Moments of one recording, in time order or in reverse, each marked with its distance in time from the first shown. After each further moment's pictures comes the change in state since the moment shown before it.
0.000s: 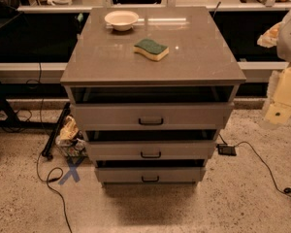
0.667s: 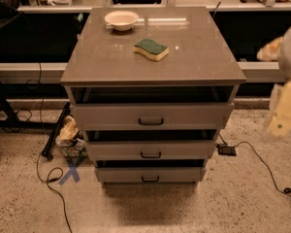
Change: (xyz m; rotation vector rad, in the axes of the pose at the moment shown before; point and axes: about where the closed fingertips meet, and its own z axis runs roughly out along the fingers) arm 0.017 0.006 0.022 -0.043 -0.029 0.006
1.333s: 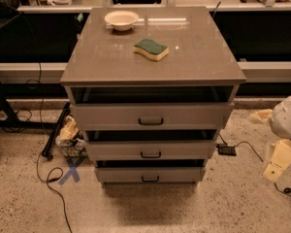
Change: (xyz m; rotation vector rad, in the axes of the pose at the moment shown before) arm 0.081 0.036 0.145 -0.281 -0.193 0.086
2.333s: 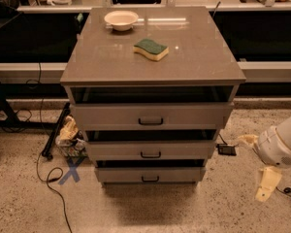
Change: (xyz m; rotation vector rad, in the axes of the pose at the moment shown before) arm 0.046 -0.006 0.082 -0.045 -0.004 -0.127
